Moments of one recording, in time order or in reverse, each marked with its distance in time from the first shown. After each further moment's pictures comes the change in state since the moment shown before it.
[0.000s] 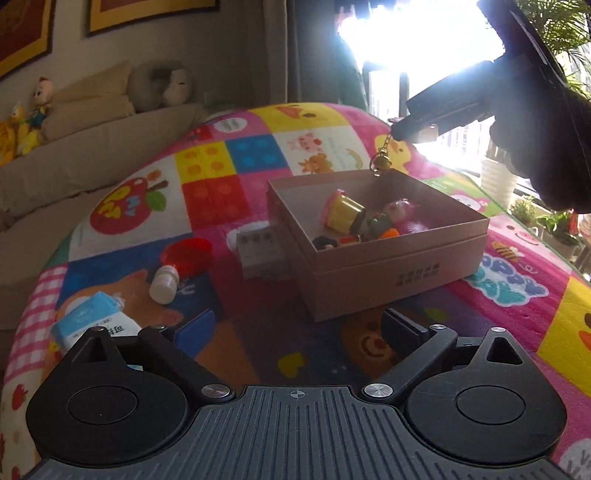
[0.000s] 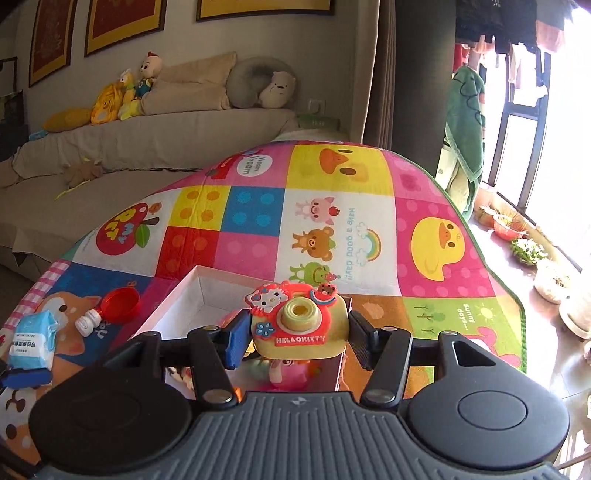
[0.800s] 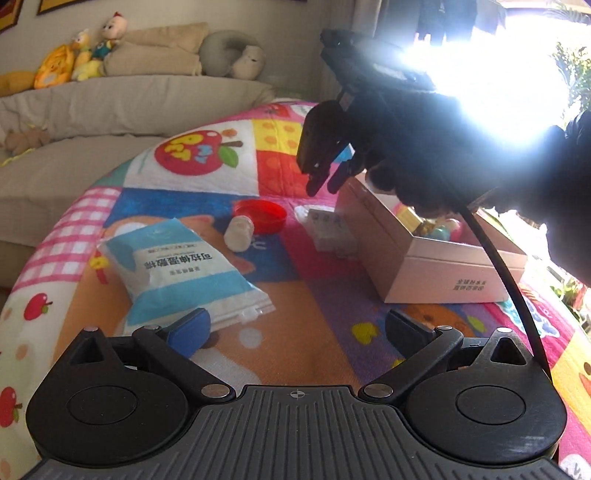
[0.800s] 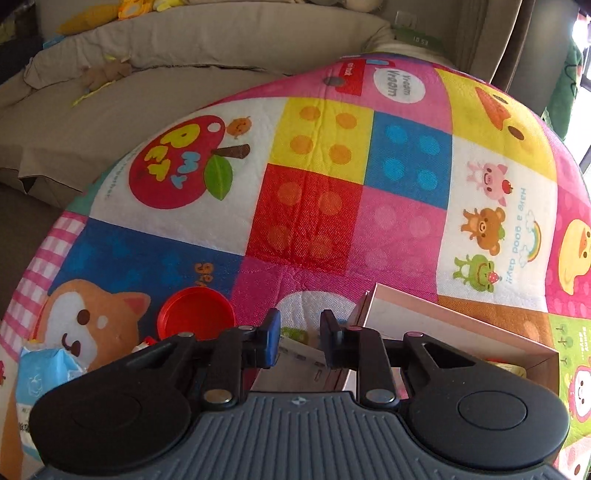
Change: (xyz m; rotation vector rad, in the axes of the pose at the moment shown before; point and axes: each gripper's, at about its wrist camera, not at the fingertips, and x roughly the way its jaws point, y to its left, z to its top) left arm -0.018 0.067 -0.034 -0.294 -0.010 0.004; right arm 0.163 0.195 0.043 -0.168 0.390 0.044
